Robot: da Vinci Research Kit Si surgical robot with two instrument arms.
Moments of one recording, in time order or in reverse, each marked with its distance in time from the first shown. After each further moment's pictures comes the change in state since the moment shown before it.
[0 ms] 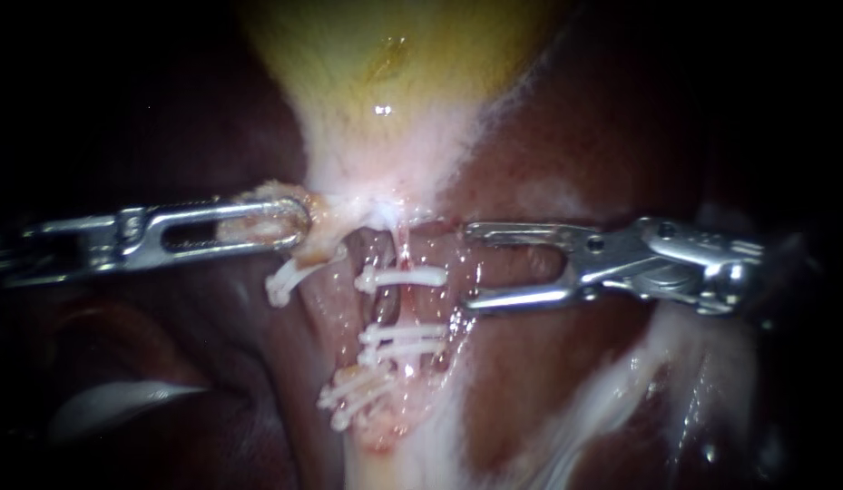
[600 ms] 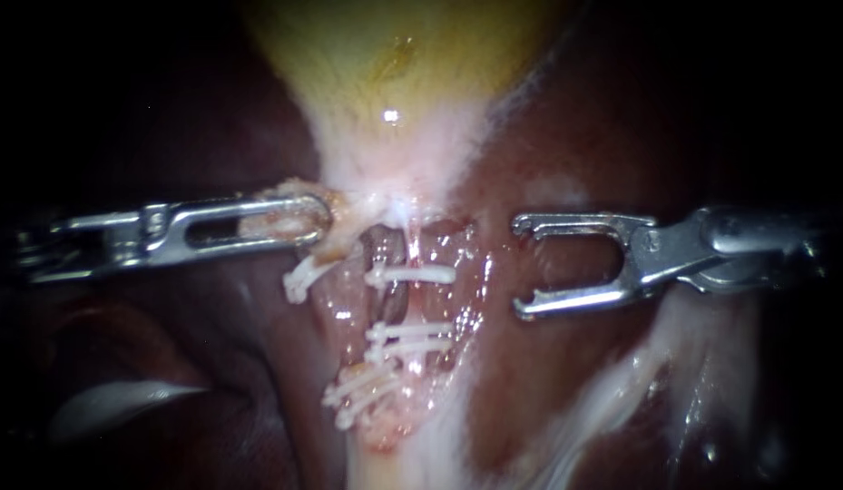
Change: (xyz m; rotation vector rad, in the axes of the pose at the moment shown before) right arm 0.001 -0.001 -0.003 0.019 -0.072 -0.109; left arm 0.001 0.002 0.004 -0.021 -0.002 0.005
